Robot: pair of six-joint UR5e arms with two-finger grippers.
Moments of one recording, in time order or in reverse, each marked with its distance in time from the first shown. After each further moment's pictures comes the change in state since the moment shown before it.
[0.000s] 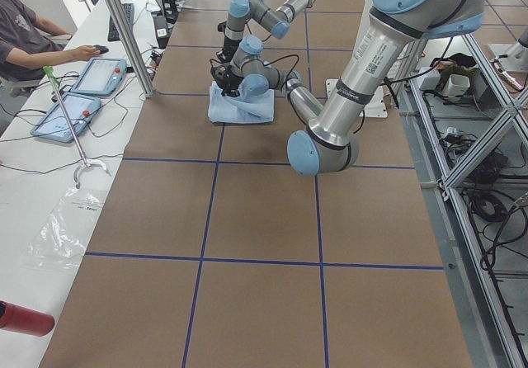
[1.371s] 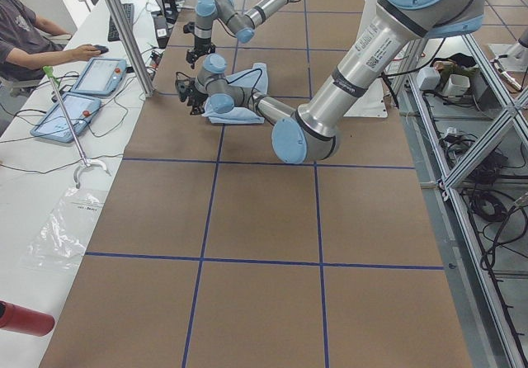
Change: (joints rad) left arm -0.155 -0.047 0.249 -0.216 -0.131 0.305; right arm 0.167 0.025 -0.272 0.253 0.132 -0.515
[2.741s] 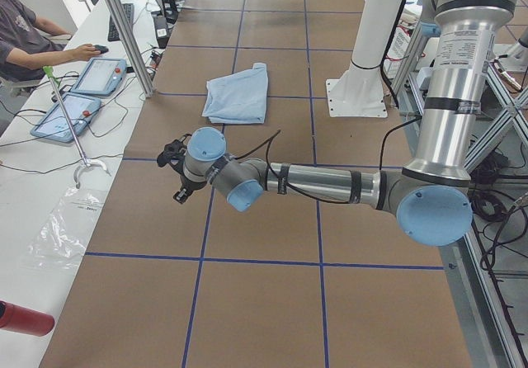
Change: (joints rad) left arm -0.596 0.649 -0.347 0.076 -0.536 1.436; right arm 0.585 -0.920 0.721 -0.281 0.340 -1.434
